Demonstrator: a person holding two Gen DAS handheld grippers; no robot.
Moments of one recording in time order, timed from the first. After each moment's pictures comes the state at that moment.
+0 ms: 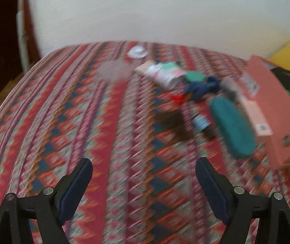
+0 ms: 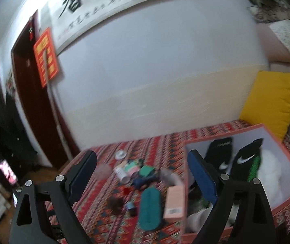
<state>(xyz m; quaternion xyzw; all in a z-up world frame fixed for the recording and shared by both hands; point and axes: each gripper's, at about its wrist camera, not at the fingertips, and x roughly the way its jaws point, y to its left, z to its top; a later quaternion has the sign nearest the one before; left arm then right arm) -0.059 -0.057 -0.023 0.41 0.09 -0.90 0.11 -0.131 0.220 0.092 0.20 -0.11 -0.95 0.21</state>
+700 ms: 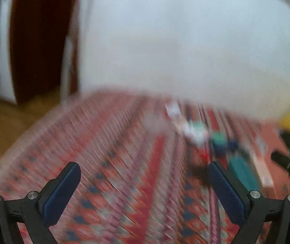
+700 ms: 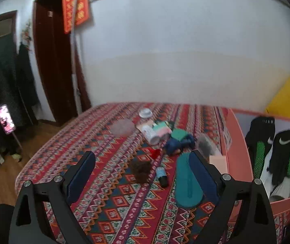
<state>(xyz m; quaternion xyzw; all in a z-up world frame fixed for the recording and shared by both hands) -0.007 -0.094 0.019 0.29 0.14 -0.93 0.17 -0.113 0.080 0.018 0.28 0.00 -0.93 0.25</state>
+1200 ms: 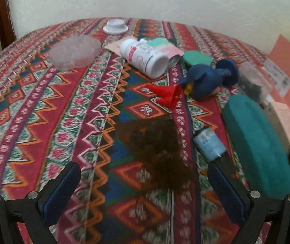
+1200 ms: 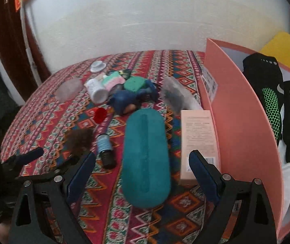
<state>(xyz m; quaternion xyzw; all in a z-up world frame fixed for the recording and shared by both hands) -0.199 -0.008 -0.122 0.44 0.10 -0.89 0.09 -0.217 0.118 -0.085 0.43 -0.01 -0.89 0.16</state>
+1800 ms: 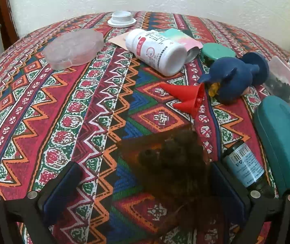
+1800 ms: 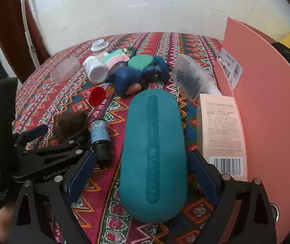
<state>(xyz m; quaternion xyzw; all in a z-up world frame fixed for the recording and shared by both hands) -0.226 -0.013 -0.144 0.44 0.07 -0.89 0.12 -0.241 0.095 -0.125 0.46 0.03 -0.87 0.18</state>
